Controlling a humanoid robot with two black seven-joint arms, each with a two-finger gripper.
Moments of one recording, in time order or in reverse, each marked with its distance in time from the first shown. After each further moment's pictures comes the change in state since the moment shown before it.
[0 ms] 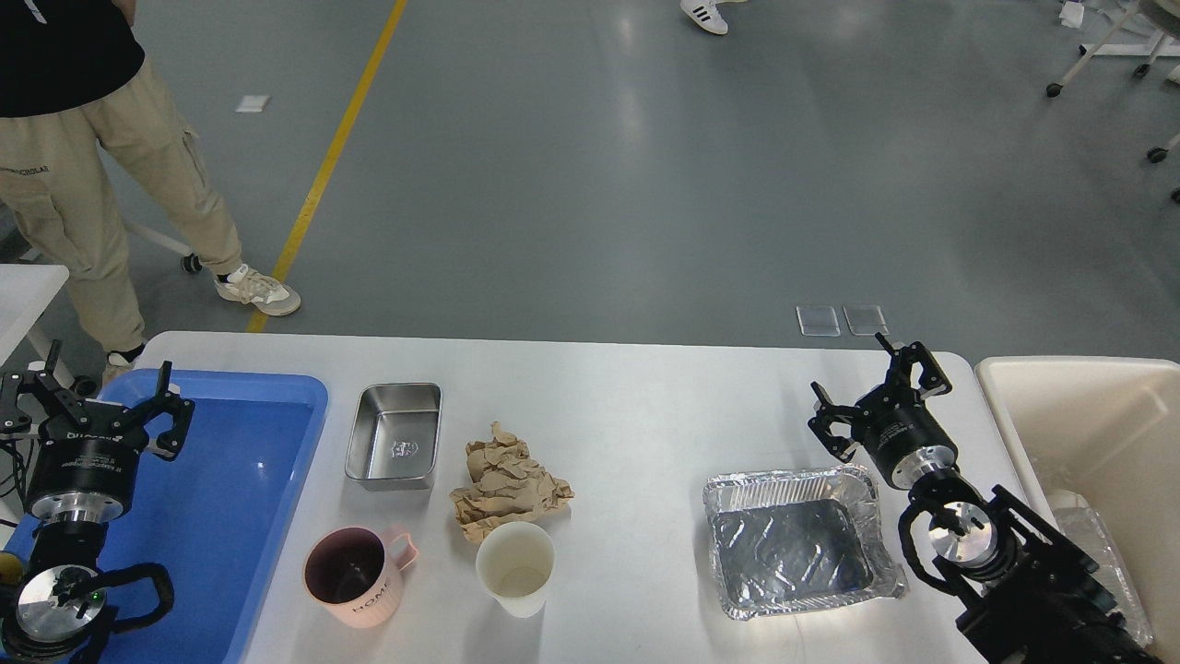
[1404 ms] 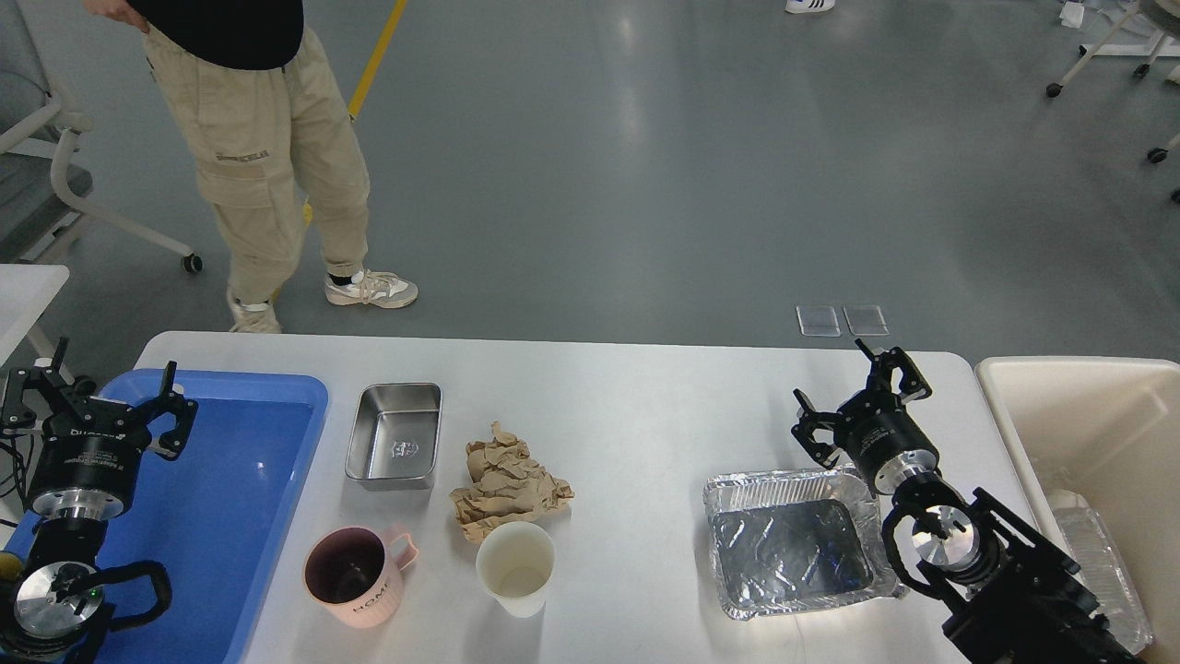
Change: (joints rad) left arm -0.005 0.012 0.022 0.000 -0.003 0.011 0.015; right arm -0.005 0.020 -0.033 0.016 0.001 -0.021 0.000
